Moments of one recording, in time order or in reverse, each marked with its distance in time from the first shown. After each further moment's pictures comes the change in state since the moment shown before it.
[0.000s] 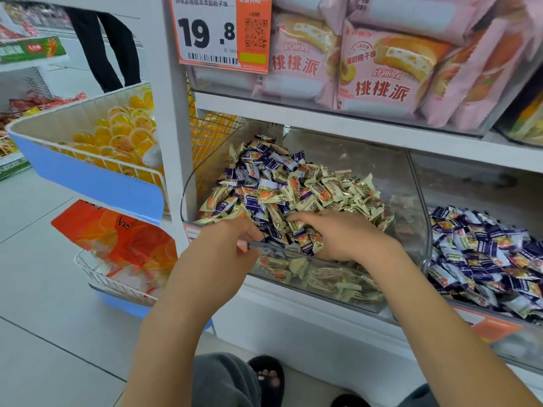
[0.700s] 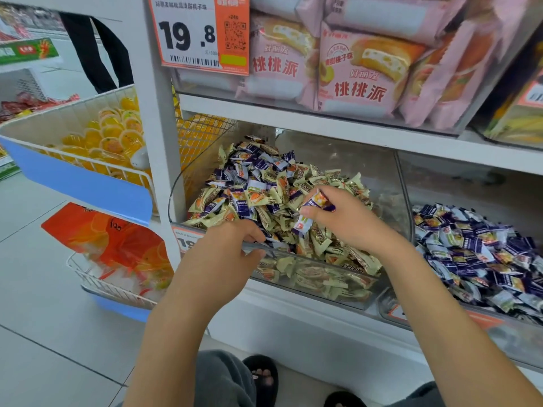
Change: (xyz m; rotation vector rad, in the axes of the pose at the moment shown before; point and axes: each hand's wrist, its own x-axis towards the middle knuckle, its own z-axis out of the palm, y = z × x) left_hand 0.005 0.014 0.011 0.070 -0.039 0.030; right_hand -0.010 0.021 -0.003 0.826 0.308 0.004
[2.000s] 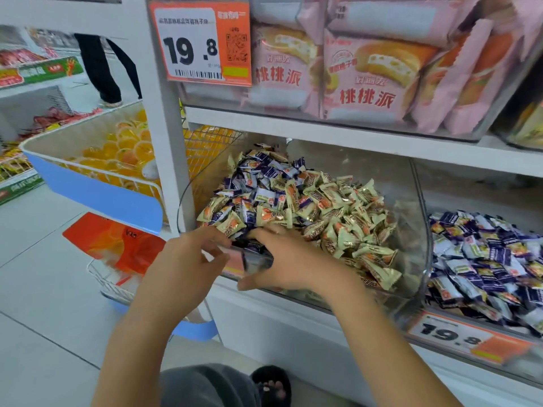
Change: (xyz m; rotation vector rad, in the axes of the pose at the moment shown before) left_hand -0.003 -0.031 -0.020 0.010 0.176 -0.122; right_hand 0.010 -0.034 0.074 -0.281 -0.380 -0.079
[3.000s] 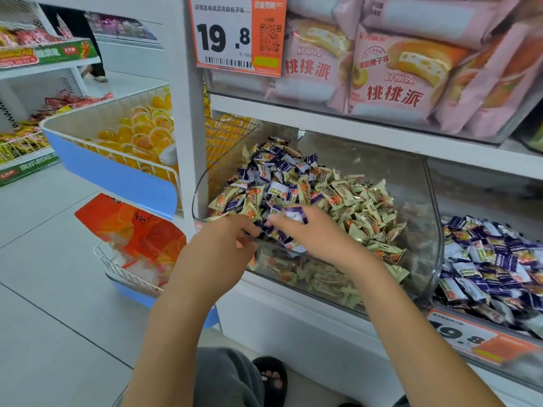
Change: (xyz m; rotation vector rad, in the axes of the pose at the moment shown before) left_hand 0.002 0.009 0.012 -0.032 -0.070 0.007; right_hand -0.013 0.001 -0.021 0.524 0.225 0.086
